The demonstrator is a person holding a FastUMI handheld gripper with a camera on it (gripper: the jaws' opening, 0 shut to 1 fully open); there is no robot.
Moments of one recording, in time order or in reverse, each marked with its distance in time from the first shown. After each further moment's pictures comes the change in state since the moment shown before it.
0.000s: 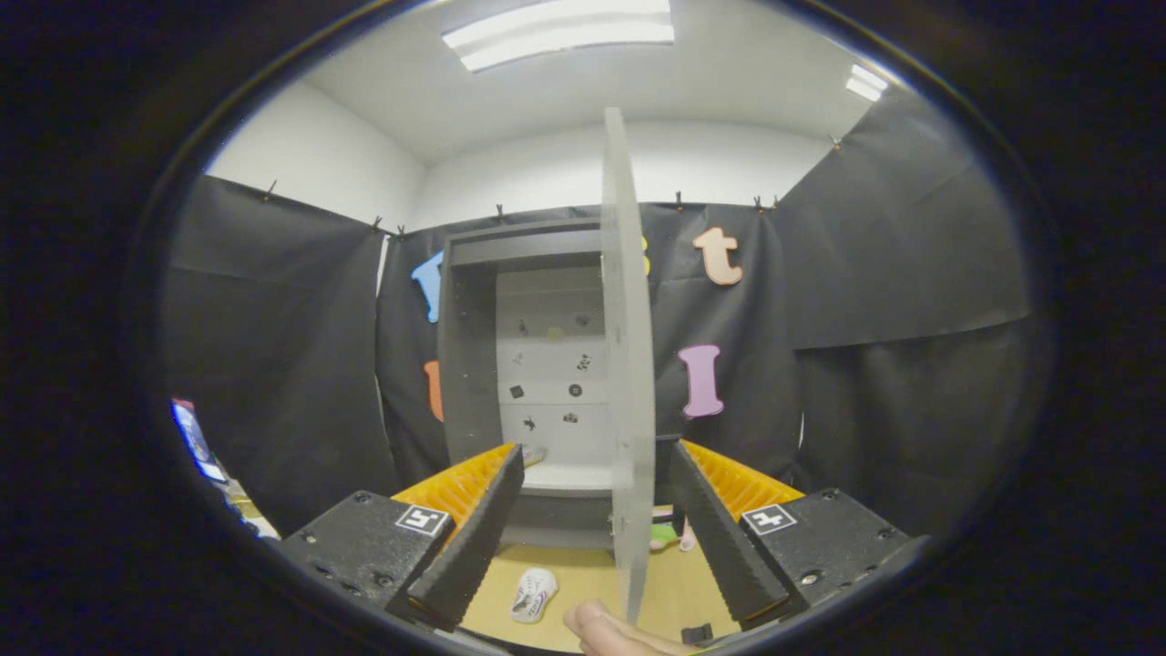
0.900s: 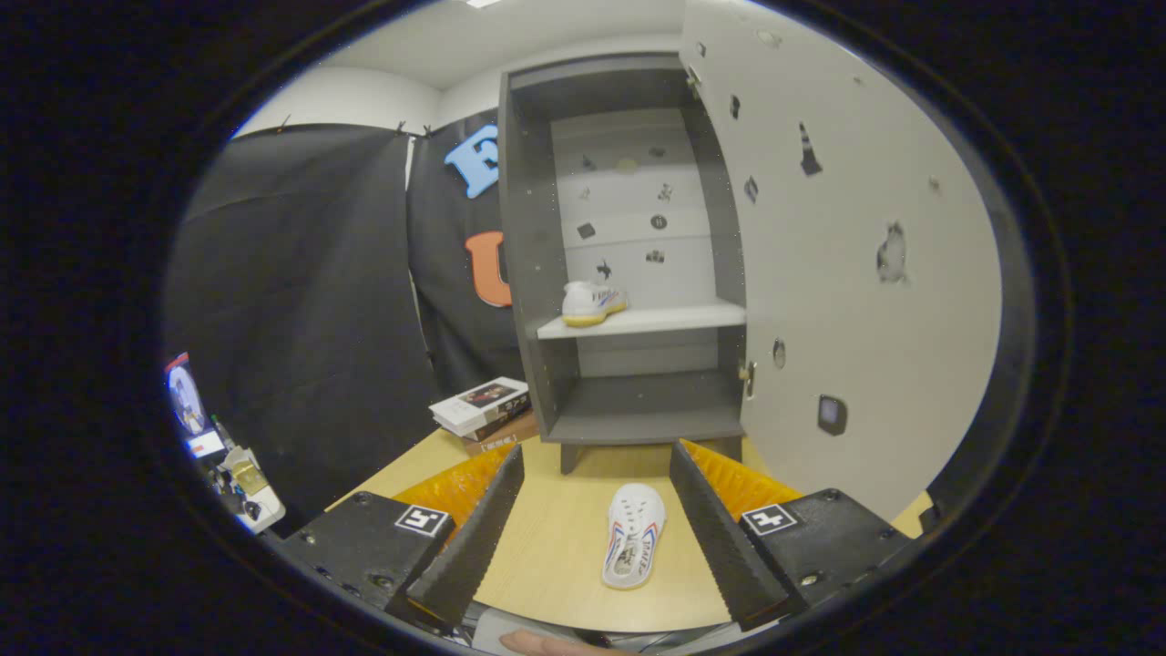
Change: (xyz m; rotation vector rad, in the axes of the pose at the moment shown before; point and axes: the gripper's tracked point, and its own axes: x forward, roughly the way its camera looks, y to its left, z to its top) arm 0.086 0.121 -0.310 0.114 0.399 0.113
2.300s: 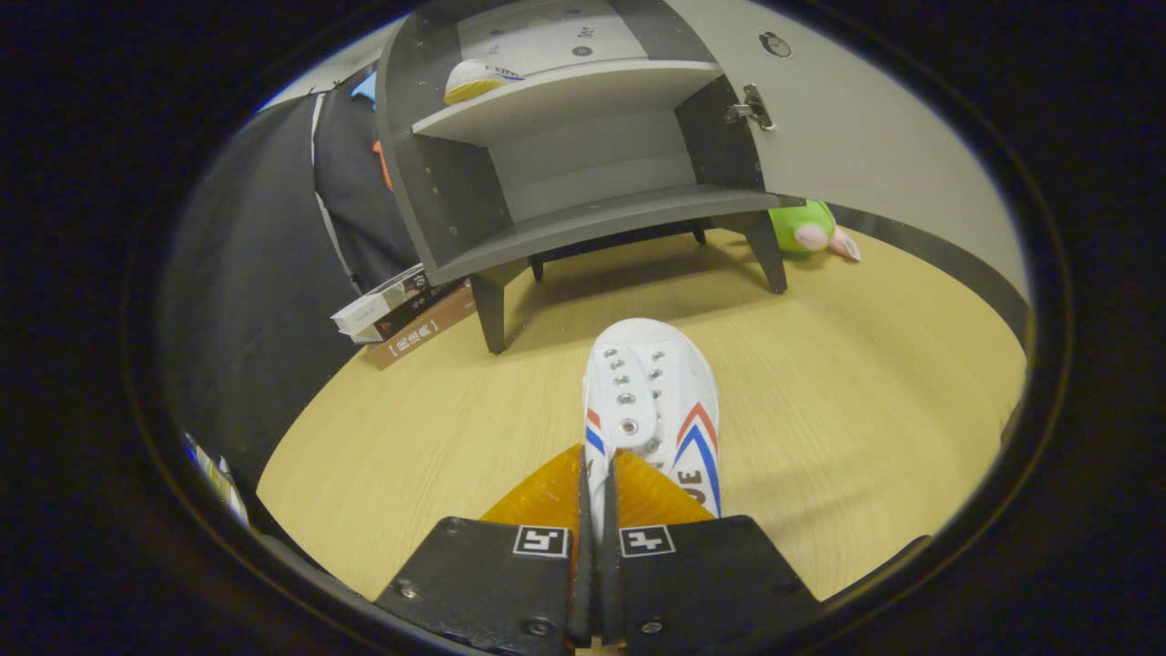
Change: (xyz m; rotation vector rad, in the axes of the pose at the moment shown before) arm 0.166 -0.046 -0.201 0.175 0.230 -0.105
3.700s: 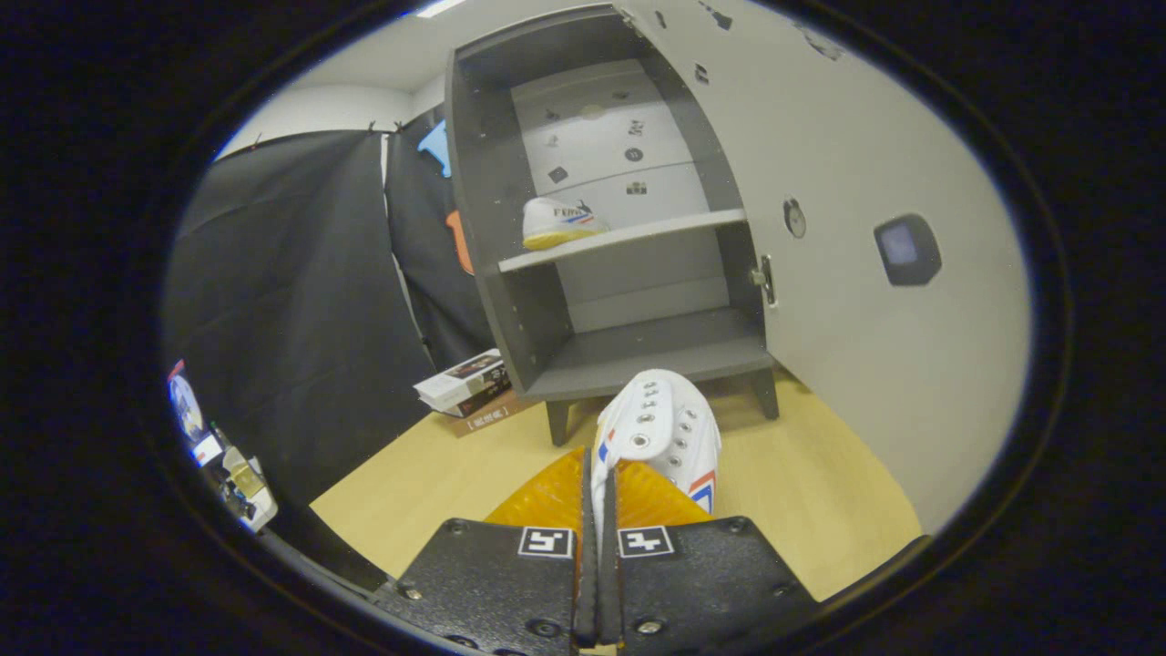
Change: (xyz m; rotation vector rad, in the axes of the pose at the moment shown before) arm -0.130 0.031 0.119 -0.114 -0.259 0.178
